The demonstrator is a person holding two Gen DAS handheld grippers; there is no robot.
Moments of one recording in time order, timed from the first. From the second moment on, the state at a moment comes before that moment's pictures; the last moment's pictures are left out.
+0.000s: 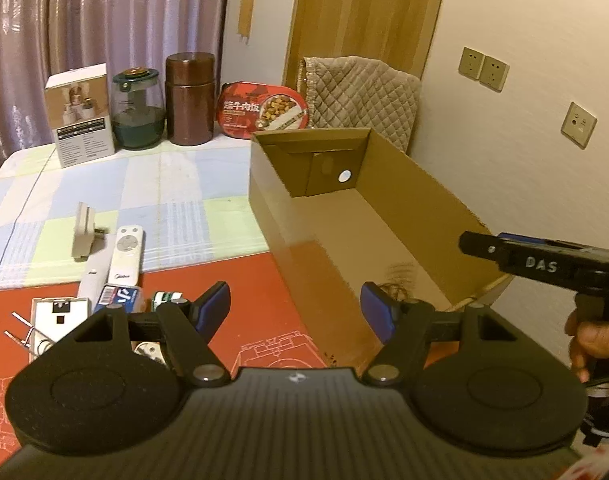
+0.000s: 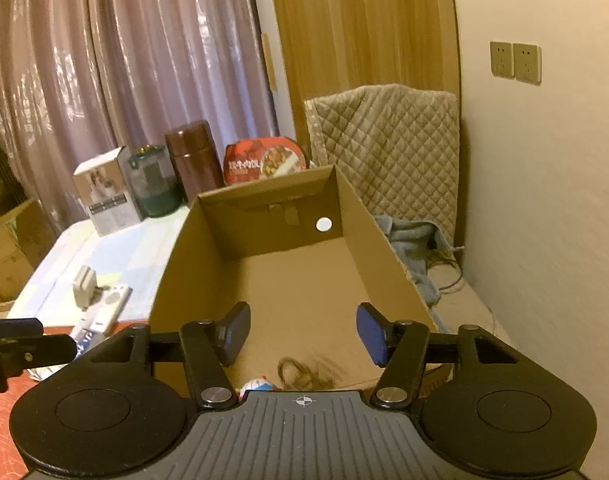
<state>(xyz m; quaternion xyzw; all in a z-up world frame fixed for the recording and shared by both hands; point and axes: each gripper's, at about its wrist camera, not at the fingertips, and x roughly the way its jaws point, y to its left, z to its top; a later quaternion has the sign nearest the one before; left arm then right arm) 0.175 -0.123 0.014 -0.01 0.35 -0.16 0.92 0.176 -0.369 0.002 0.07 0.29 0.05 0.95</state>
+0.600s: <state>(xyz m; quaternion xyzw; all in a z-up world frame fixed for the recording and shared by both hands) 0.142 -0.070 0.026 0.00 0.36 -0.09 0.93 0.135 -0.311 0.037 0.06 0.29 0.09 0.95</state>
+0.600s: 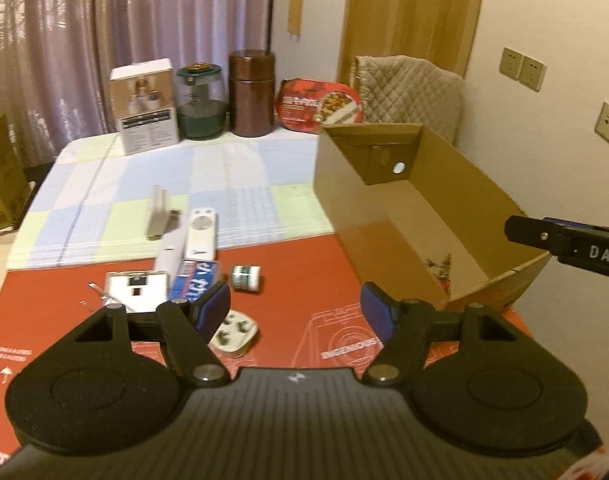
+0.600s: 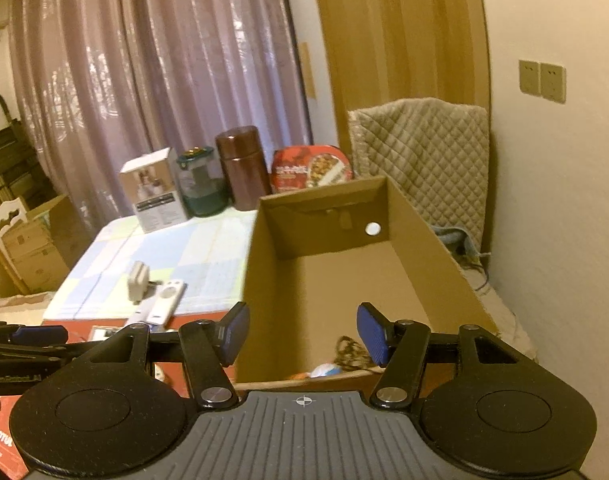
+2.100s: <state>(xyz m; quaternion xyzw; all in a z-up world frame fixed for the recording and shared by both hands) 0.127 0.074 -0.004 -0.03 0.37 0.04 0.93 0.141 -0.166 -0.001 0.00 0.31 0.21 0.93</state>
